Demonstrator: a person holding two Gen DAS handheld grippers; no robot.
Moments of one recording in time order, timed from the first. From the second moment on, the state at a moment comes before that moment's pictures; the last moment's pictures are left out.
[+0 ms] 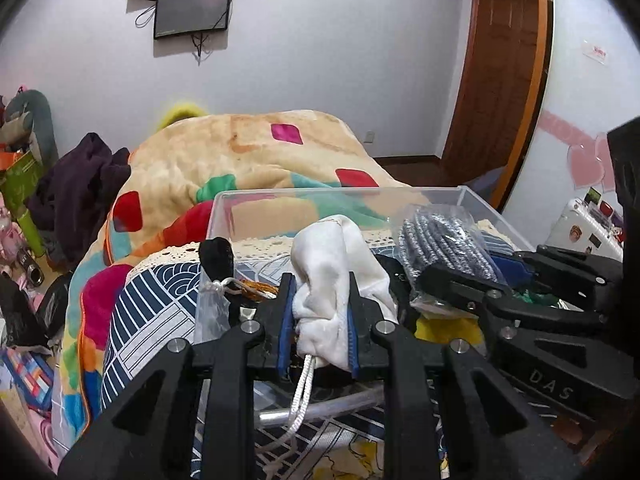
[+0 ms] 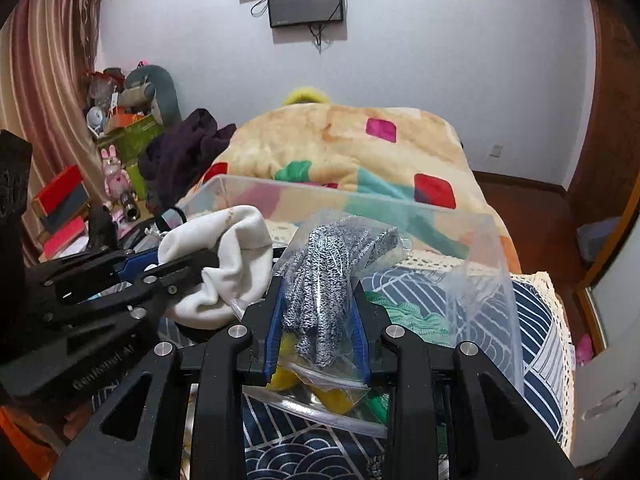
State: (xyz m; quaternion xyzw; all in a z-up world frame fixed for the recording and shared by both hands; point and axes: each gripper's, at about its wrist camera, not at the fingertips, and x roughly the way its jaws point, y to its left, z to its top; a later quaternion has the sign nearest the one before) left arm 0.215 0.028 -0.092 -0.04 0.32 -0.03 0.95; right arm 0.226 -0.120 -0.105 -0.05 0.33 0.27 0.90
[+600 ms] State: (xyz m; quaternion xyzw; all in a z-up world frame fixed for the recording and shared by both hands) left arm 0.186 0.039 -0.073 -0.06 0.31 -0.05 0.95; right arm 0.212 -0.135 -0.087 -0.05 0.32 0.29 0.90
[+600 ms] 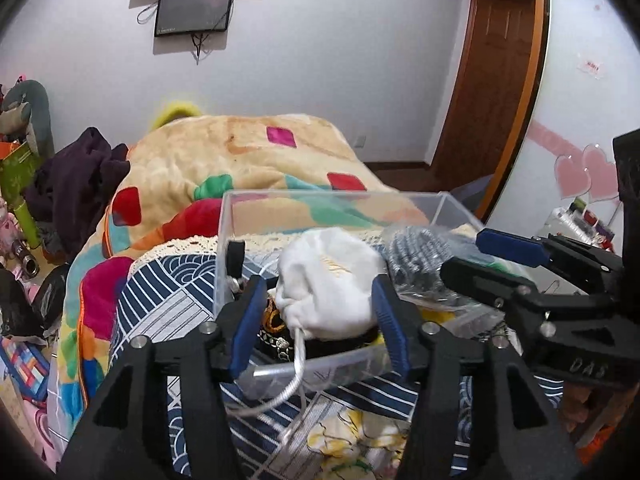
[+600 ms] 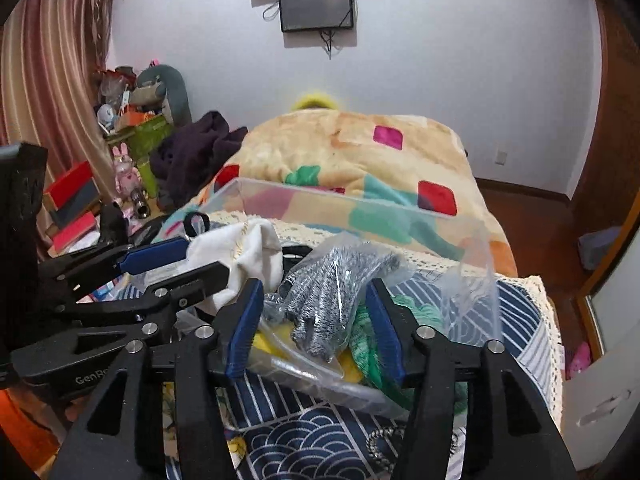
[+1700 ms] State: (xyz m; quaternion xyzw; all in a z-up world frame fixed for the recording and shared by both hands) left arm 0.128 0.005 -0.137 -0.04 0.40 -0.07 0.91; right arm 0.196 -0.201 -0.164 -0.05 0.42 0.25 0.87
